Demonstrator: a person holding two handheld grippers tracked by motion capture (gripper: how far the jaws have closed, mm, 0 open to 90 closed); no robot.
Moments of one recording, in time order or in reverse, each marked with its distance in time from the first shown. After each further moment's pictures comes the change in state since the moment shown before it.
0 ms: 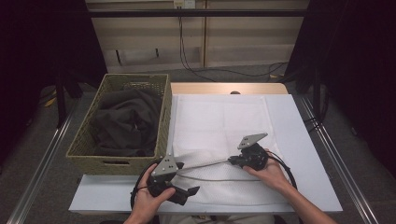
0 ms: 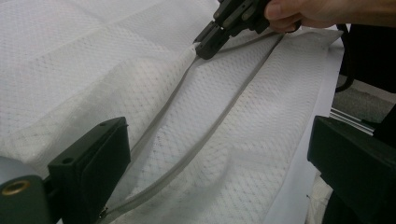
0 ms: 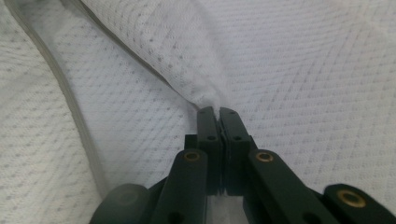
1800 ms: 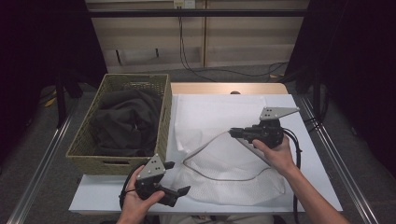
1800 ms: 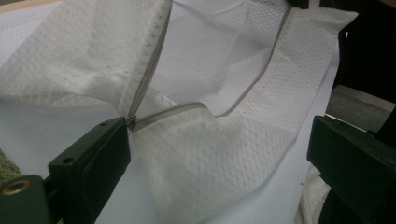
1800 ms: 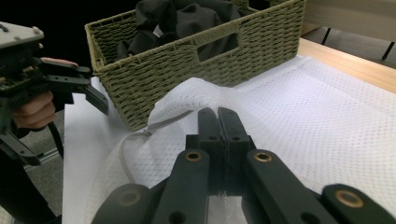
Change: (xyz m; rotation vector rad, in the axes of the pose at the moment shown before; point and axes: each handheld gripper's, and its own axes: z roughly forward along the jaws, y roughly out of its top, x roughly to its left) left arm 0.002 -0.003 -0.031 -0.064 0.021 -0.001; right arm -0.013 0.058 -0.081 -0.405 0.129 0.060
